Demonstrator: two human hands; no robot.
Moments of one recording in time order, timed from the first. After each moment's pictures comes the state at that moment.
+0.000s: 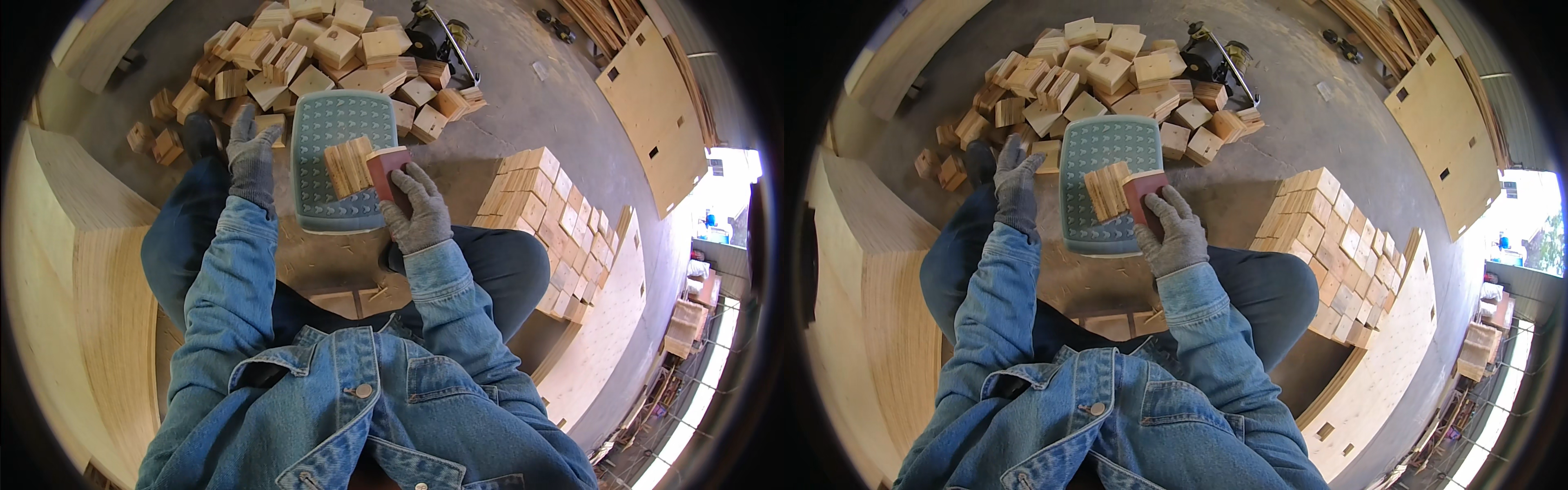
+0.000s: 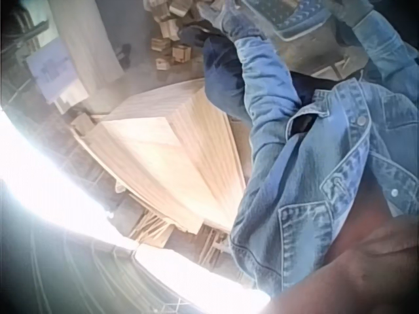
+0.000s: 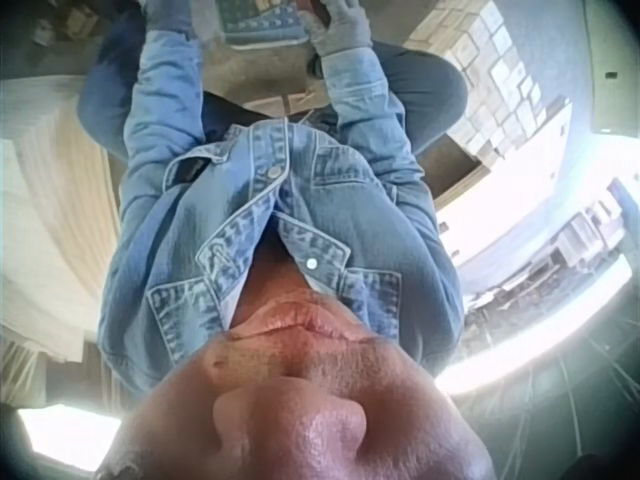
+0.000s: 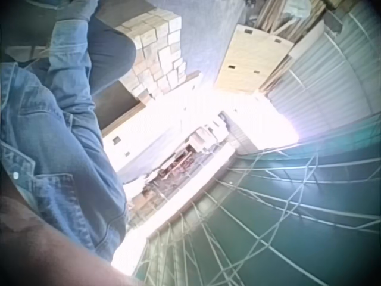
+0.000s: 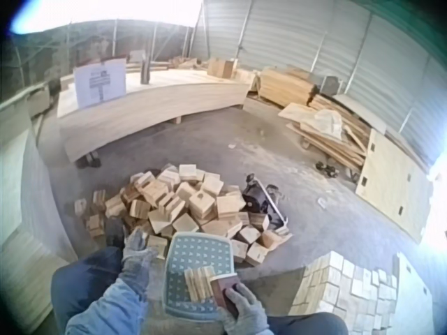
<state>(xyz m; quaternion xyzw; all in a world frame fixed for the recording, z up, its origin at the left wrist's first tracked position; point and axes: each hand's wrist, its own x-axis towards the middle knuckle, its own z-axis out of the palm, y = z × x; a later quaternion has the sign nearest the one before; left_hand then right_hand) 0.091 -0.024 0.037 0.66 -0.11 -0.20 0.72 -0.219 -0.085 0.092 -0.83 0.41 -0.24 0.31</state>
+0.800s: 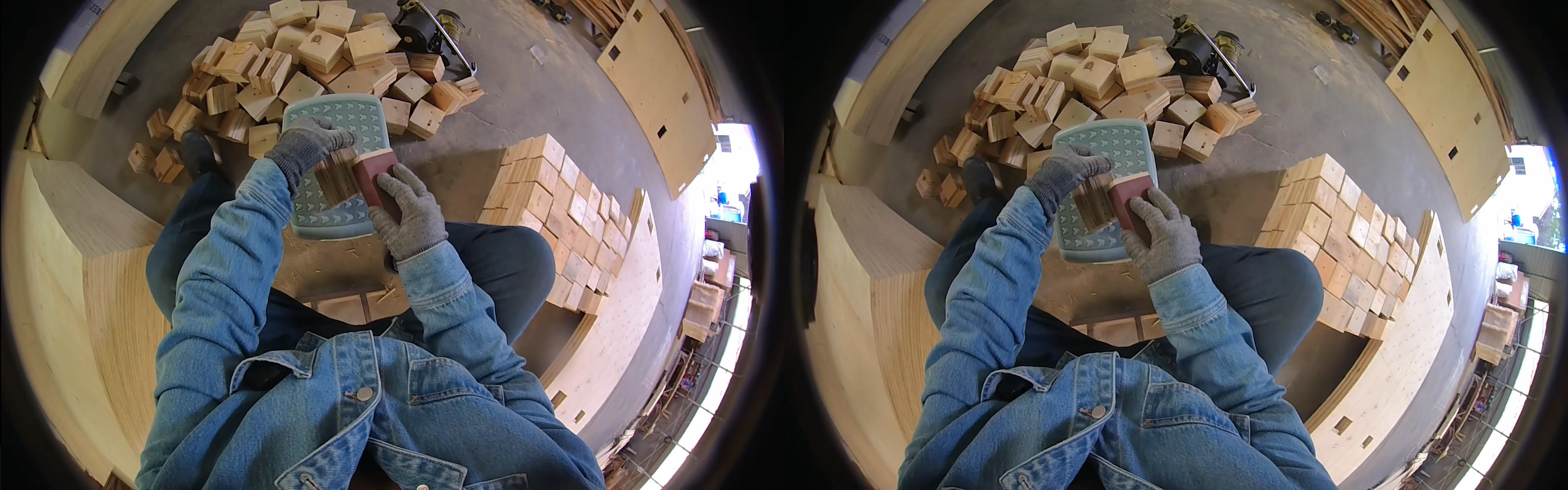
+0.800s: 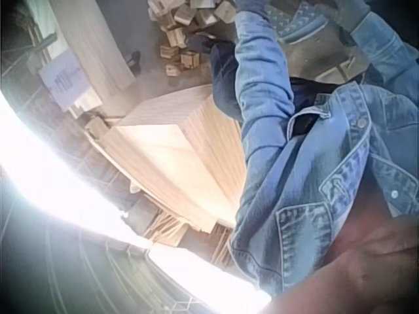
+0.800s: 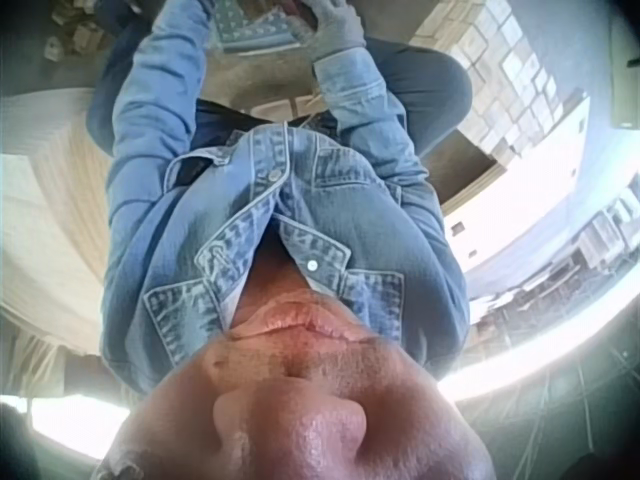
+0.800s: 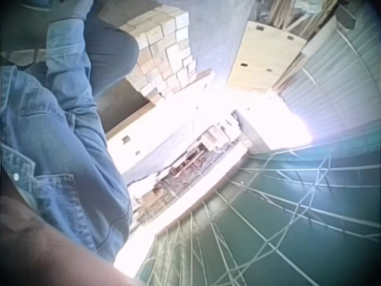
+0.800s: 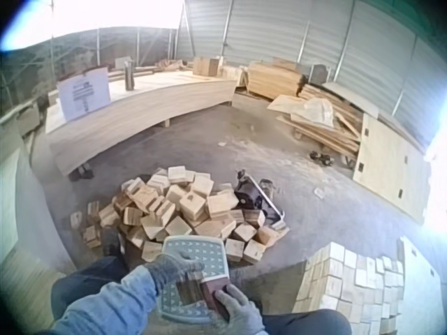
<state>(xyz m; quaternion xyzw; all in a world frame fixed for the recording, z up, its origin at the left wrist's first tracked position) 0.060 -0.108 0.075 0.76 -0.43 -0.42 0.26 -0.218 -0.090 0.106 -0.84 0.42 -0.17 0.31</state>
